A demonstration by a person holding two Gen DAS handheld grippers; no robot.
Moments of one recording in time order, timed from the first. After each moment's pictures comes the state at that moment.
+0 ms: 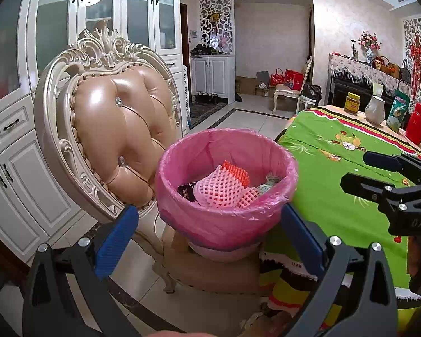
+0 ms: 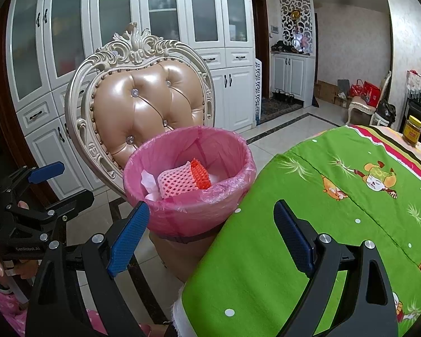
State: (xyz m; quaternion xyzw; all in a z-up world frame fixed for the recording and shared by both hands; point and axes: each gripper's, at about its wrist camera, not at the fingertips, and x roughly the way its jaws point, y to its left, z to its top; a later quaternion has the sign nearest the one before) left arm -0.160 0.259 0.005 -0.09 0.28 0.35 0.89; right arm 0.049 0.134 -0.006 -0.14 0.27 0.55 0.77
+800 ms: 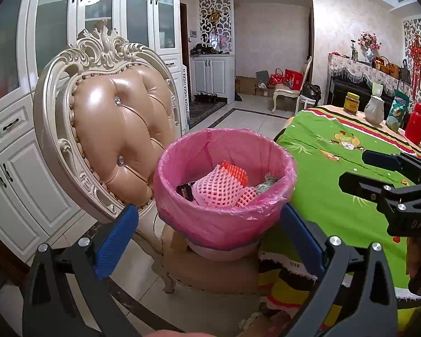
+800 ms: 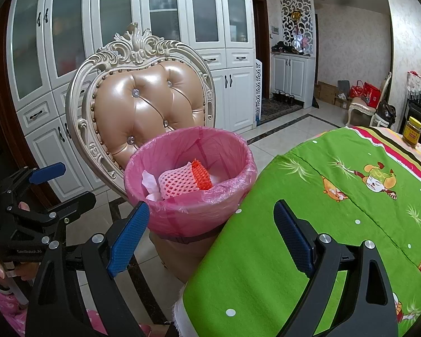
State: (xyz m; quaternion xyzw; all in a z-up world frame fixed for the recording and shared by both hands) left arm -0.161 0.260 0.006 -0.09 0.28 0.35 0.89; right arm 0.049 0.134 -0.006 -0.14 0.27 0.55 0.77
